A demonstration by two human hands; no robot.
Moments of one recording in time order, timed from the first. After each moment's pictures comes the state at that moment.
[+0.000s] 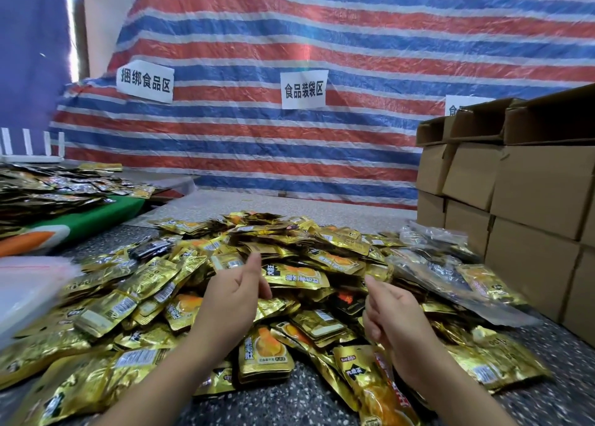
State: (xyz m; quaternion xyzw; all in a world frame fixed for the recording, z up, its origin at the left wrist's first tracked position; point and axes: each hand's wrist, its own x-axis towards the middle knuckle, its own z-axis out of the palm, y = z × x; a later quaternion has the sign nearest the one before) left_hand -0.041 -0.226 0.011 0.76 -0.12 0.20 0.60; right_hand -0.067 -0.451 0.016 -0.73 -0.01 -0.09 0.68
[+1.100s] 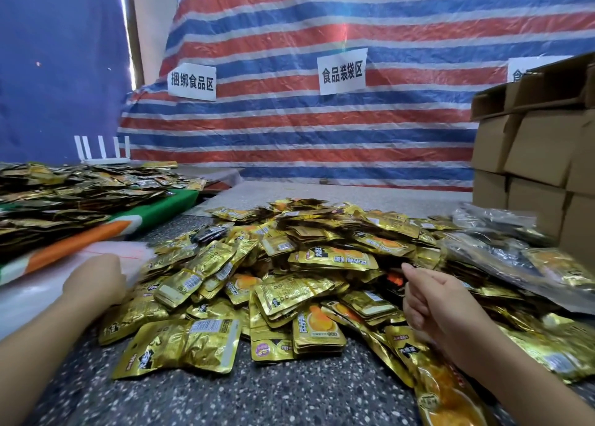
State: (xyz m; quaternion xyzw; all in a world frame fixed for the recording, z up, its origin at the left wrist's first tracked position) left_hand -0.001 0.052 -0.009 0.95 0.27 0.14 -0.01; right_hand -0.066 -0.443 0.012 -0.73 -0.06 -0.03 0.68
